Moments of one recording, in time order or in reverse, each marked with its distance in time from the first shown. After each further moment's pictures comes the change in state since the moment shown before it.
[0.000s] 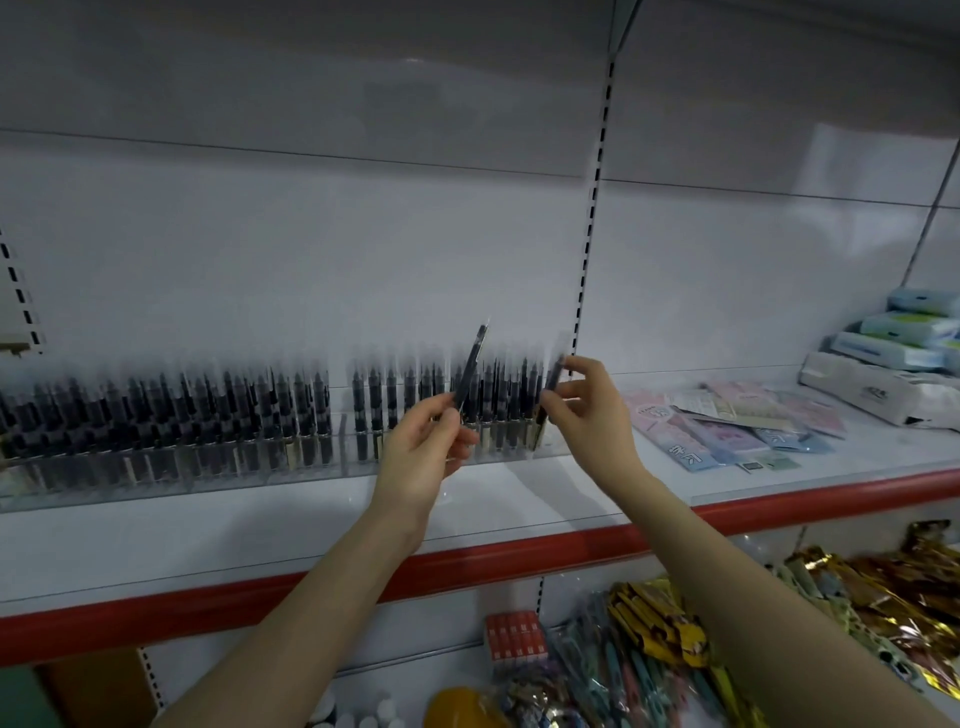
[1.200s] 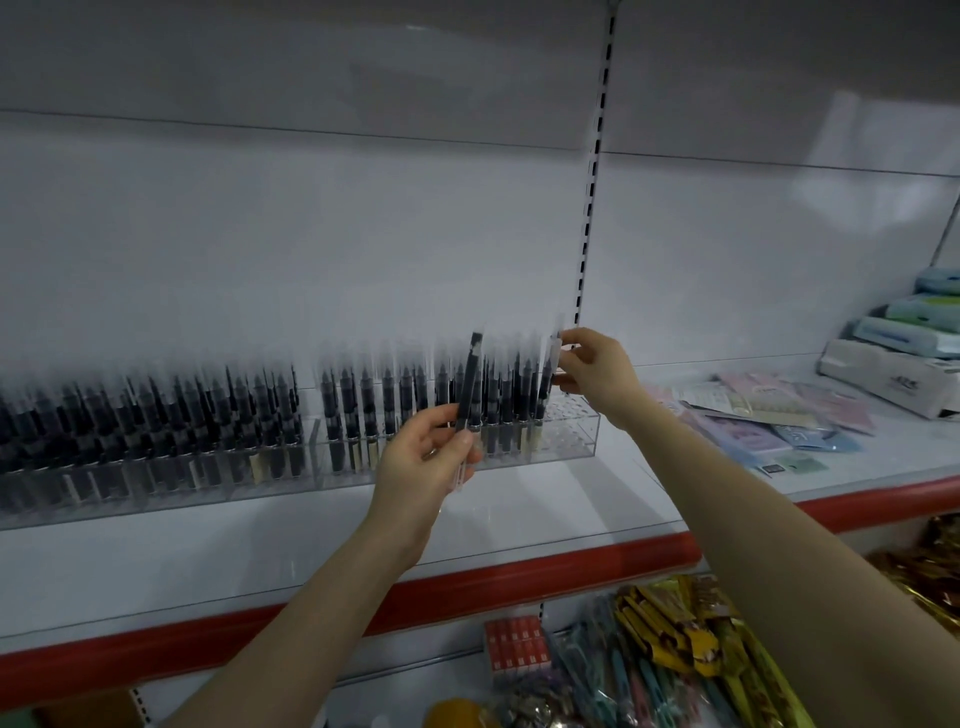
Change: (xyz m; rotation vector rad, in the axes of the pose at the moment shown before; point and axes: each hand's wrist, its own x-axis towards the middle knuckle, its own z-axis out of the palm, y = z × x) left_hand 0.023 -0.027 0.013 0.026 -0.046 0.009; right_hand 0.086 0.039 -0.012 0.028 -0.129 0.225
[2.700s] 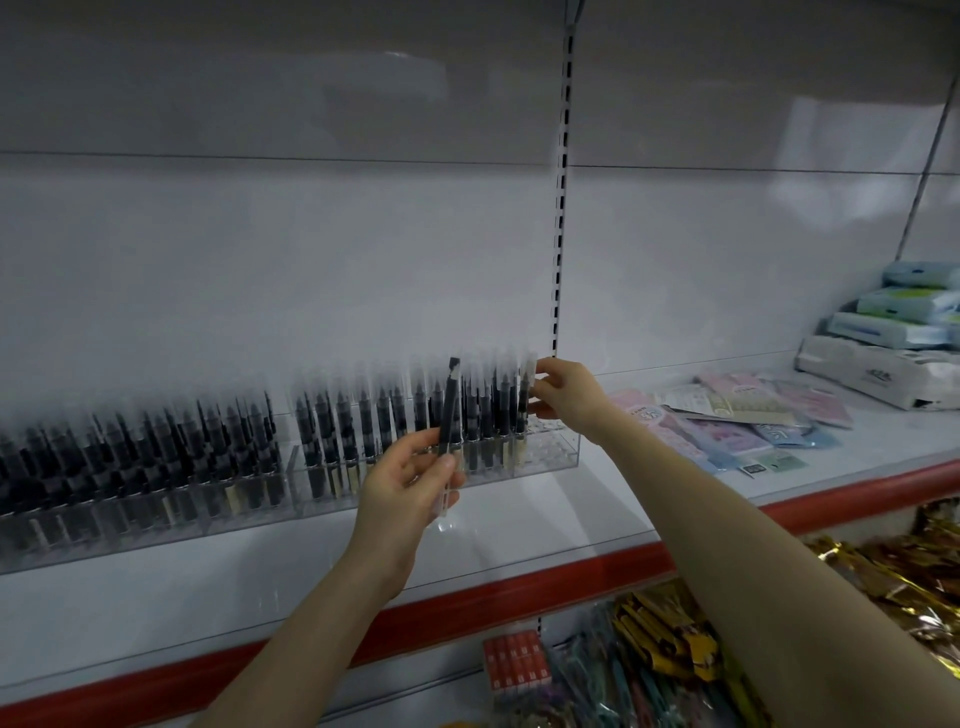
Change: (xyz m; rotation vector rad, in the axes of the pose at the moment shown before) left_hand -0.001 -0.003 0.003 0.000 0.009 -0.058; right_hand 0.007 0.014 0.003 -0.106 -0.118 0.086
